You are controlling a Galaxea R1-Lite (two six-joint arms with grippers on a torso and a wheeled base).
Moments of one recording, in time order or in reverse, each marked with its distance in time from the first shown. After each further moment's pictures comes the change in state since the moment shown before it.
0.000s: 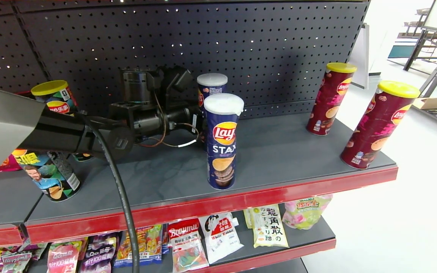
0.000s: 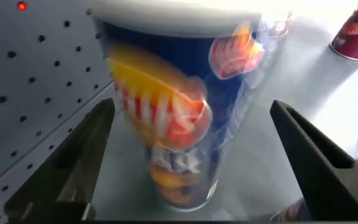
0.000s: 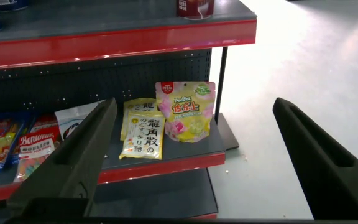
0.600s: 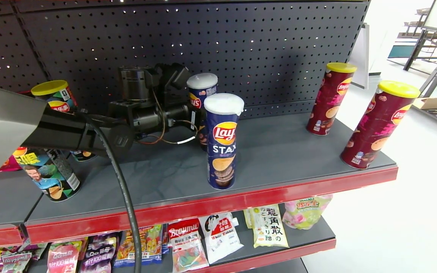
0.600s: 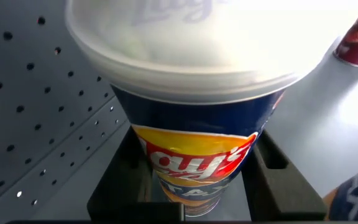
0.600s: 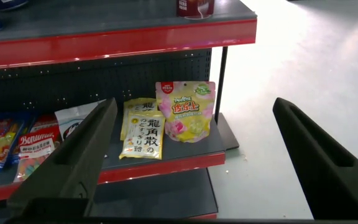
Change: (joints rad) left arm 0.009 0.013 -0.028 -0.014 -0.010 0.000; right arm 0.000 0.000 0.000 0.000 0.000 0.000
